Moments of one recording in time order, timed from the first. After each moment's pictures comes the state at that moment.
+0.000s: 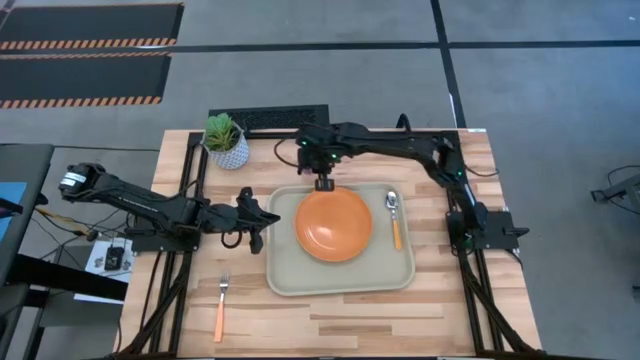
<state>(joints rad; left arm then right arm) -0.20 0.98 0.44 0.07 -0.40 -0.33 -0.32 2.17 2.00 -0.94 0.01 -0.42</state>
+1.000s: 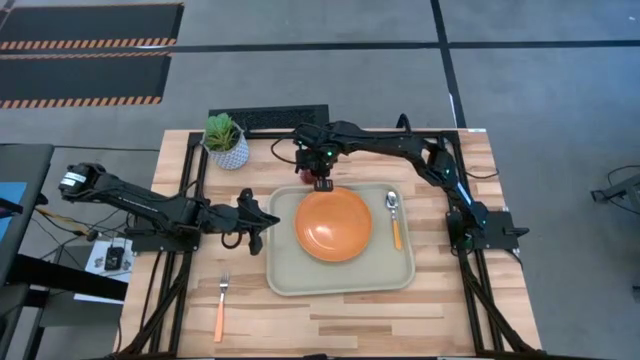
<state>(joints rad) -0.21 0.98 0.44 0.06 -0.38 -0.36 -0.36 2.26 2.07 -1.01 -0.08 -0.43</state>
